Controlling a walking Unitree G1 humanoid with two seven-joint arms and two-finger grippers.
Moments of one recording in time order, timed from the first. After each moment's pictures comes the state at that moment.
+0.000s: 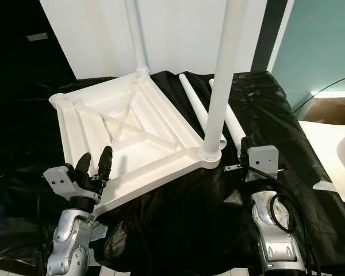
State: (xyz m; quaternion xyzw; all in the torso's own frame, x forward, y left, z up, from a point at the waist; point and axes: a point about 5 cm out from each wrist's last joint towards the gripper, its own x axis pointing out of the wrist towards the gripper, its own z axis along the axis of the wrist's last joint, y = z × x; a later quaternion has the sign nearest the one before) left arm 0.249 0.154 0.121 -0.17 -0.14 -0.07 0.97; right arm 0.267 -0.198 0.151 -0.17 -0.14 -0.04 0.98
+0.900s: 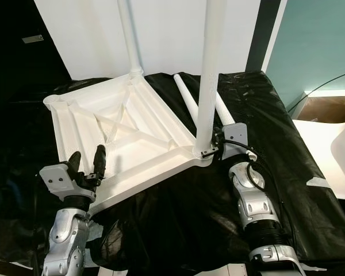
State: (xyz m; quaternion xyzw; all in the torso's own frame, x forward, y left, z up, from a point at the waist) left arm 0.247 0.160 0.126 -0.09 -0.13 -0.04 0.99; right arm 0.328 -0.163 0.138 -0.09 -0.07 0.09 0.99
